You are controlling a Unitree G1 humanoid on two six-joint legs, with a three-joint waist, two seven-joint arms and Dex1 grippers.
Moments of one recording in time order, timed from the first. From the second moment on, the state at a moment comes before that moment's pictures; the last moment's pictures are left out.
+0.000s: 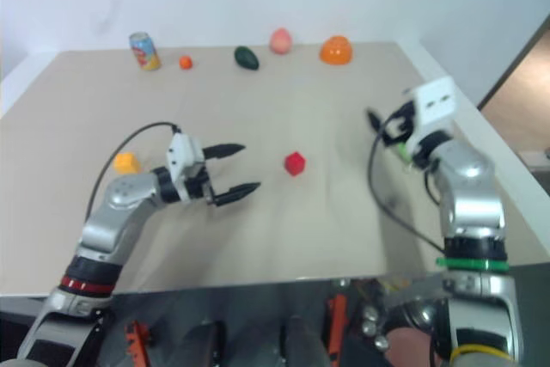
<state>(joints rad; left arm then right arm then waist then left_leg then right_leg) -0.45 0.41 -0.09 -0.04 -0.36 0.16 -0.97 -0.49 -0.63 -0.09 0.09 0.22 0.29 0.56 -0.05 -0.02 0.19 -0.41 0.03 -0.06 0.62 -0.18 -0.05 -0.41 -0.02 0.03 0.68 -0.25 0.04</state>
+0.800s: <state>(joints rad) -0.39 0.49 -0.07 -0.12 -0.46 0.24 -1.06 -0.41 -0.43 0.09 -0.01 0.12 0.45 0.51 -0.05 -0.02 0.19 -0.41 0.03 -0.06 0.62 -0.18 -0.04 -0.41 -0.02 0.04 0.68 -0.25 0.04</state>
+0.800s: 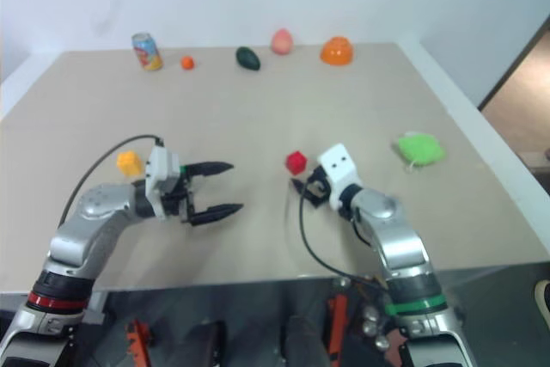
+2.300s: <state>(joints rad) -0.12 0.79 0.11 -0.29 -0.63 0.29 -1.28 -0.60 -0.53 0.17 0.22 0.19 0.23 1.12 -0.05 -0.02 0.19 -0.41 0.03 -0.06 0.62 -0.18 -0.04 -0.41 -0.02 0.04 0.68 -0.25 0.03</state>
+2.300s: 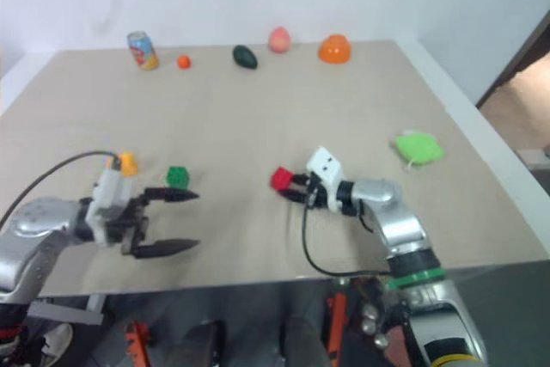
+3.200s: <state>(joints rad) 0.21 0.84 0.33 -0.54 -0.75 0.34 -1.19 -0.81 -0.54 0.27 0.73 0.09 -0.27 1.48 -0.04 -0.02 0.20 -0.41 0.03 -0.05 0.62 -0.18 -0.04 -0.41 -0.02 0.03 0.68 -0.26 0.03</state>
